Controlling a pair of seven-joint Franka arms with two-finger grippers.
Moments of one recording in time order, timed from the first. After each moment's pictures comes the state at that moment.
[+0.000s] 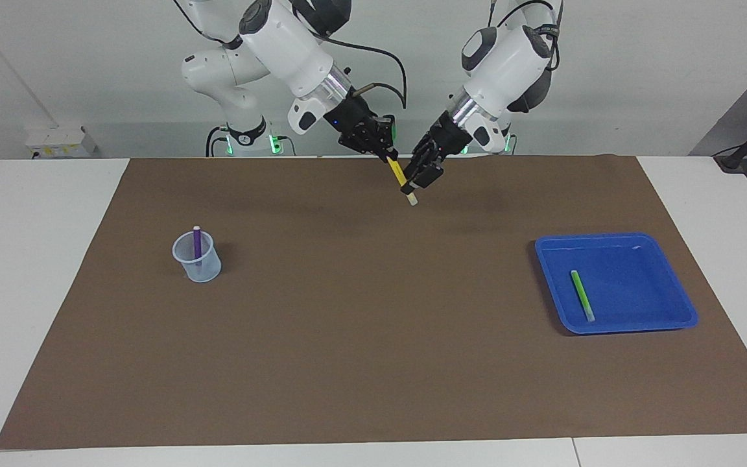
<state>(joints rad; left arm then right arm) -0.48 -0.19 -0.08 -2.16 -0.66 2.33 -1.53 0.44 -0.10 0.12 -1.95 0.65 2.18 0.64</state>
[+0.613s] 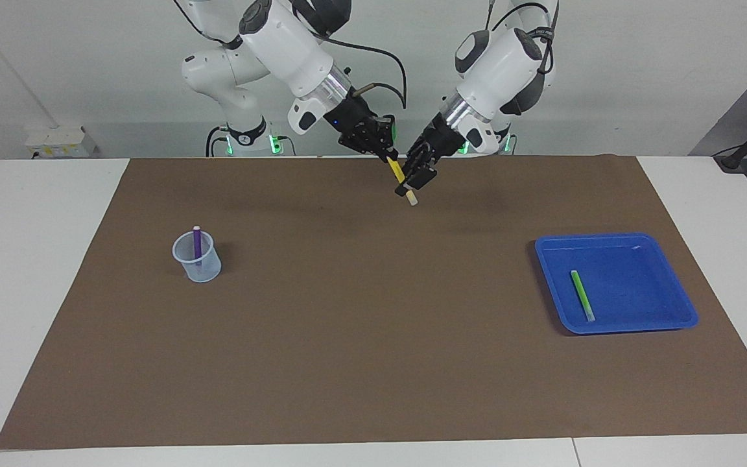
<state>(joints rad) -0.50 -0.17 -0.08 -2.16 -0.66 2.36 -1.53 0.44 -0.10 0.12 -1.95 0.65 2.18 0.64</state>
